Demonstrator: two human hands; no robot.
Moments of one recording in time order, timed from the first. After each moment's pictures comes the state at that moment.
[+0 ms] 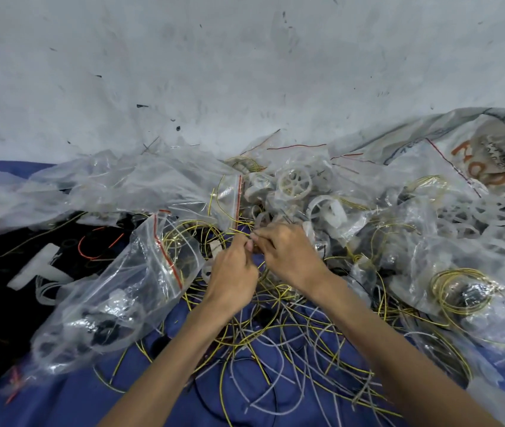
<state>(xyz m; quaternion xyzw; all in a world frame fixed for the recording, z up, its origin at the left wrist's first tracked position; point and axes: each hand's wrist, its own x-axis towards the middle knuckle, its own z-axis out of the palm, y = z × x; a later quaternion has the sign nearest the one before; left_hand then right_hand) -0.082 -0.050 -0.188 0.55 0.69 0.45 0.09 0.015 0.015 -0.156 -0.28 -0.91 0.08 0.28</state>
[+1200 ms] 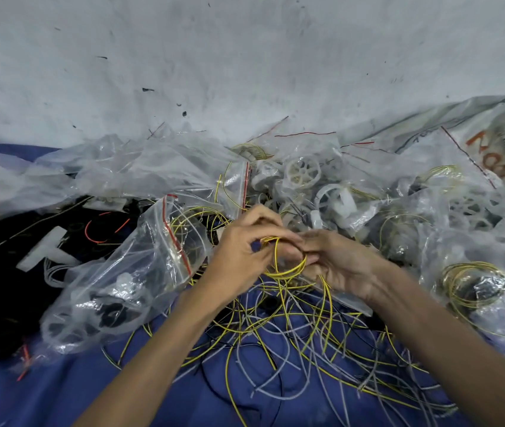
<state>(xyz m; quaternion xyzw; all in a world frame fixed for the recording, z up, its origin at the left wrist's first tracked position) -0.090 -0.059 -0.174 0.67 0.43 0.59 0.14 0.061 0.015 -0.149 -0.23 -0.58 0.77 0.15</state>
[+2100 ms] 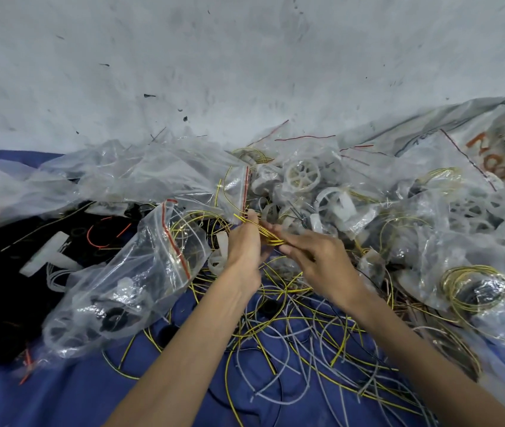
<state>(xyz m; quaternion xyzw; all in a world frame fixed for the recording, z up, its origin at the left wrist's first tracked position) -0.067 -0.019 -0.168 0.16 0.53 0.69 0.47 0.058 0.017 -0.183 -0.24 -0.89 0.12 0.36</state>
